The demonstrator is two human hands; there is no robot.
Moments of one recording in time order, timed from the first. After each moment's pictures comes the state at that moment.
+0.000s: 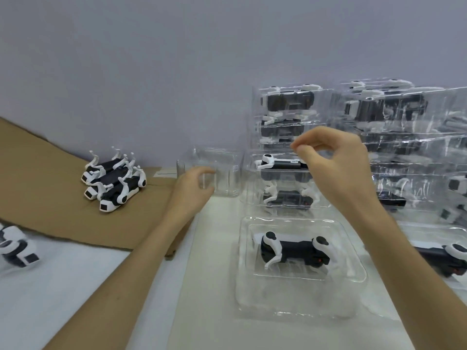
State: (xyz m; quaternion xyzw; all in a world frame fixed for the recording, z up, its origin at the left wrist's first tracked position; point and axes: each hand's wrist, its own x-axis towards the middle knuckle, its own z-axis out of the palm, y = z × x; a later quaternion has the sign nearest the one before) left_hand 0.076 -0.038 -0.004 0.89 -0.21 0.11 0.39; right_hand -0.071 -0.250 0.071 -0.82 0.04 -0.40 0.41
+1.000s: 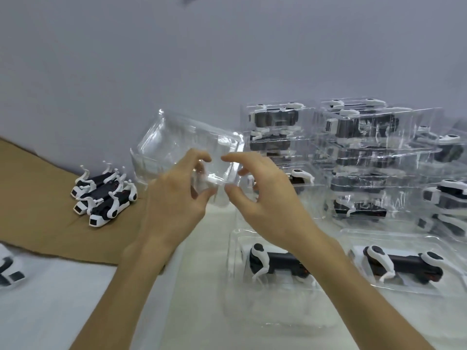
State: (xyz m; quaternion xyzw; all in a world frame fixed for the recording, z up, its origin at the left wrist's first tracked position) left_hand -0.008 -0.032 0.058 0.83 -0.30 0.31 0.35; right_hand -0.072 -0.195 0.062 -0.88 -0.12 -0.32 0.34
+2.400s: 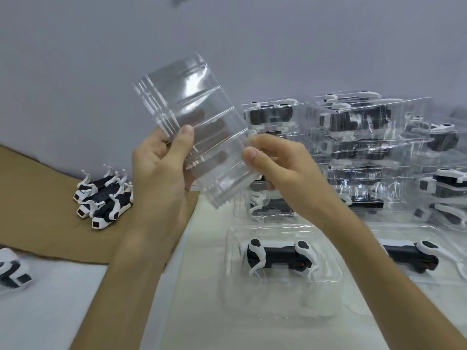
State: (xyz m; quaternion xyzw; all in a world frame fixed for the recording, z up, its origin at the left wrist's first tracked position) left_hand -0.054 -0.056 0.110 0.53 -0.24 0.09 0.81; right_hand -0.089 -0.225 0.092 -0.80 -0.14 -0.29 0.50
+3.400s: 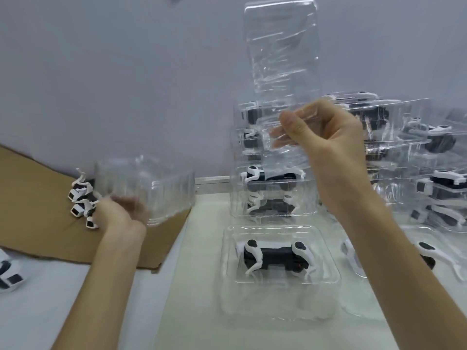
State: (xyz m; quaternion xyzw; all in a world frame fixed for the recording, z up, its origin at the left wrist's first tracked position) left_hand 0.052 0.004 0.032 0.34 0.19 0.11 0.91; right_hand -0.101 -0.245 0.113 -0.66 -0.10 -0.40 0.63
